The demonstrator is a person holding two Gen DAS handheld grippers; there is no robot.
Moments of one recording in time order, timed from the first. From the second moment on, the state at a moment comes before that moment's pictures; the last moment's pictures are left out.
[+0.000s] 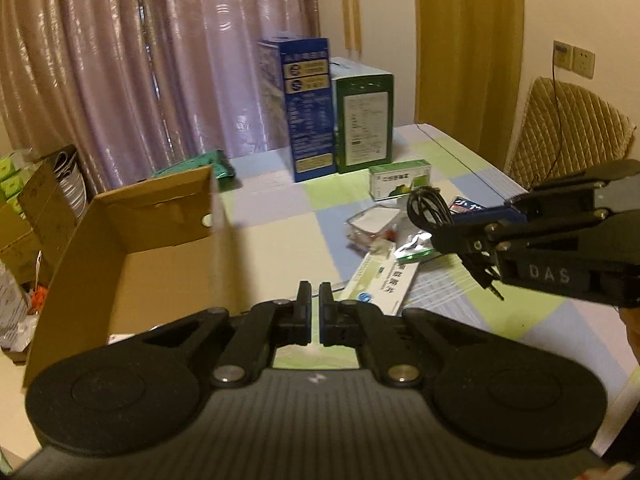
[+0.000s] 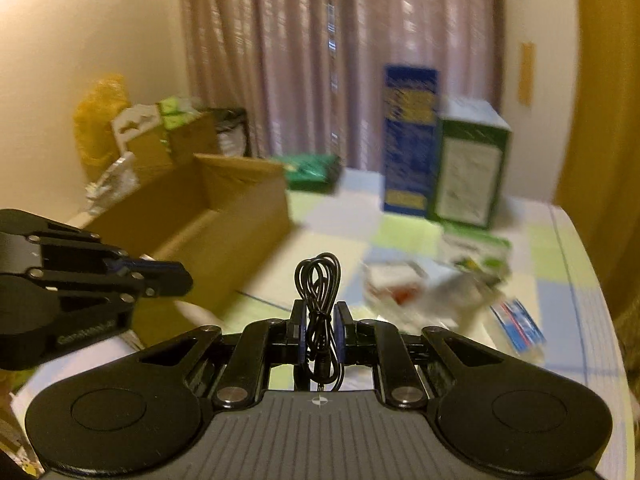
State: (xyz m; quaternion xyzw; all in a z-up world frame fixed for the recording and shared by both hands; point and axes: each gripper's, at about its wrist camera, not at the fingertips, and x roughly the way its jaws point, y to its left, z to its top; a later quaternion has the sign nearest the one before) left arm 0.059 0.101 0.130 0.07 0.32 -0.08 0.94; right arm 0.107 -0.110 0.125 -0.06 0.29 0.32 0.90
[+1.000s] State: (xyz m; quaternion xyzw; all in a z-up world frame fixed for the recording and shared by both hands) left arm 0.173 0.054 -0.013 -0.01 0.44 -0.05 0.89; right arm 0.147 -0.180 0.014 -0.06 0.38 0.28 0.88
